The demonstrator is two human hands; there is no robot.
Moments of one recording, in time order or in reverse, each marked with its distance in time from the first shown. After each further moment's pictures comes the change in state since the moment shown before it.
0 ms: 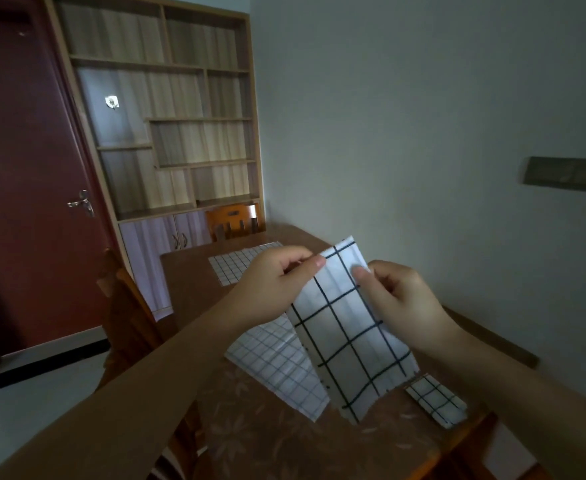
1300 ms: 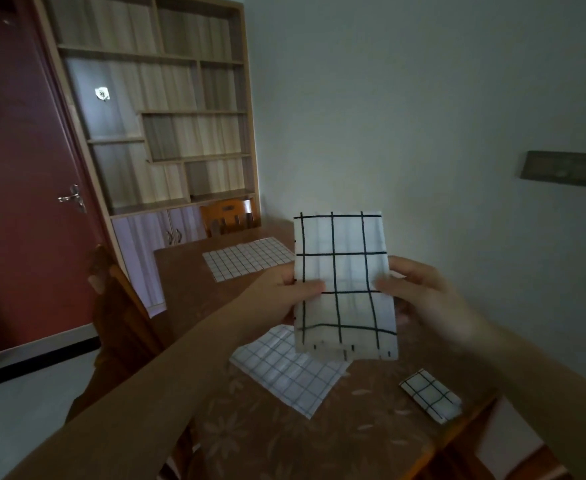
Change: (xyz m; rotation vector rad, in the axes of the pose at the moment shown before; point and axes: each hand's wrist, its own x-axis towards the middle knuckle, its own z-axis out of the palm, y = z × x) left_hand 0.003 -0.016 0.016 -0.417 -0.183 -0.425; right_hand -0.004 -0.007 -0.033 0.408 -0.205 0.333
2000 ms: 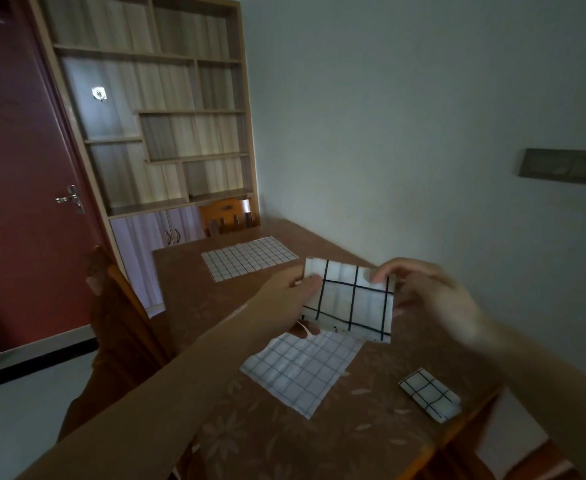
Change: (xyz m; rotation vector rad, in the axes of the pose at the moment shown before) left_hand -0.001 -0.001 0.016 0.171 0.108 -0.011; right_hand 0.005 0.014 -0.017 -0.105 0.064 -0.042
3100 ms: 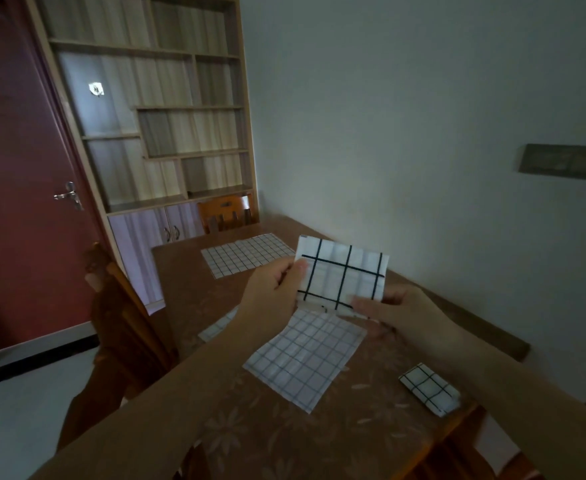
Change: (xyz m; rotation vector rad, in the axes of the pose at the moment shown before) left_hand 0.007 -0.022 -0.002 0.062 0.258 0.316; right_hand -0.014 0.000 0.037 0.067 -0.040 0.246
